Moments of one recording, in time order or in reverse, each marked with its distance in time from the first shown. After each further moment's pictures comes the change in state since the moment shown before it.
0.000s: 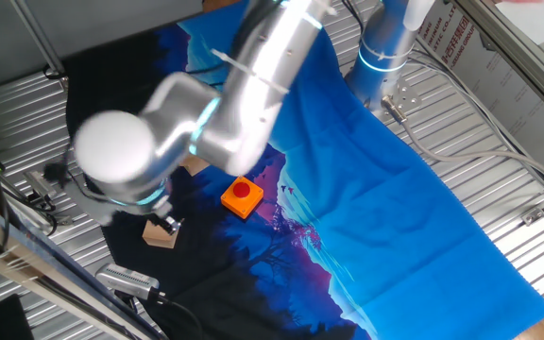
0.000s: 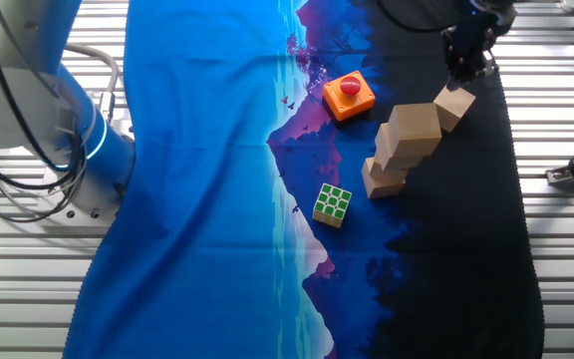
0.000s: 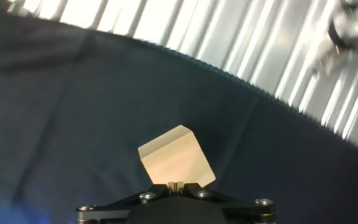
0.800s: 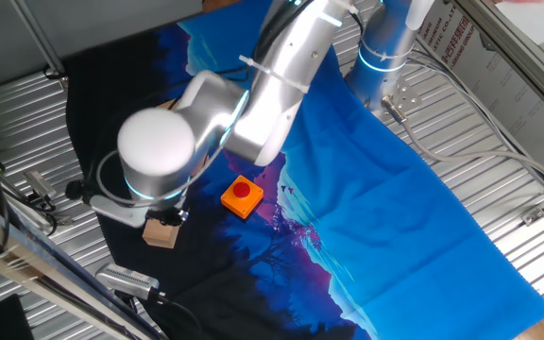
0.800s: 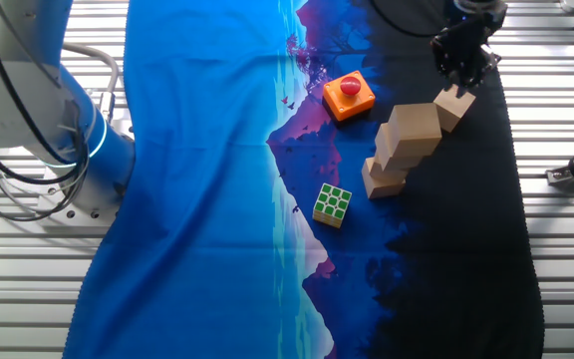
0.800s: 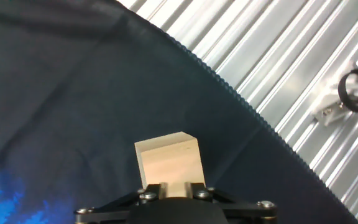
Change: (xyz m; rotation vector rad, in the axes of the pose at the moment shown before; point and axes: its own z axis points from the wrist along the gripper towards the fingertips) arm 0.000 -0.005 0.003 0.027 -0.097 -0.201
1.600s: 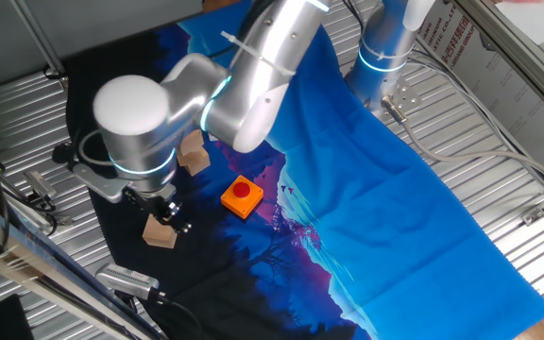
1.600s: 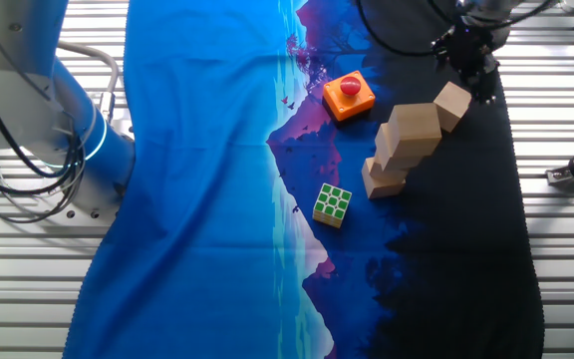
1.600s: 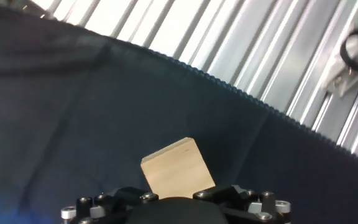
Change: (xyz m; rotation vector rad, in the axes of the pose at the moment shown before) arm -0.002 0.000 0.005 -0.144 -0.039 0.292
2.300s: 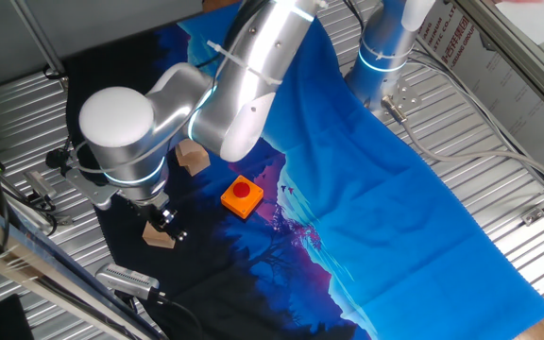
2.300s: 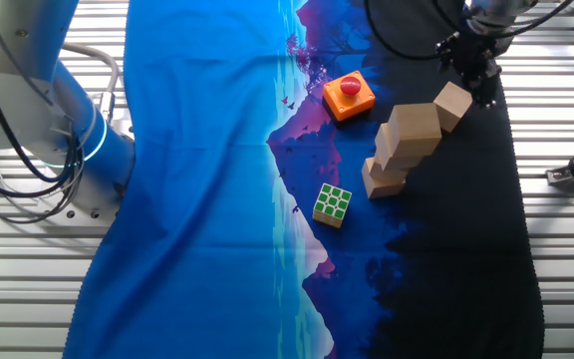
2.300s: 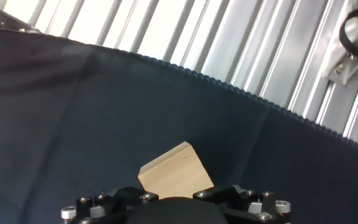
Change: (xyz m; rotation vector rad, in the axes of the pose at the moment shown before) arm -0.008 0.000 0.015 0.001 -0.001 -0.012
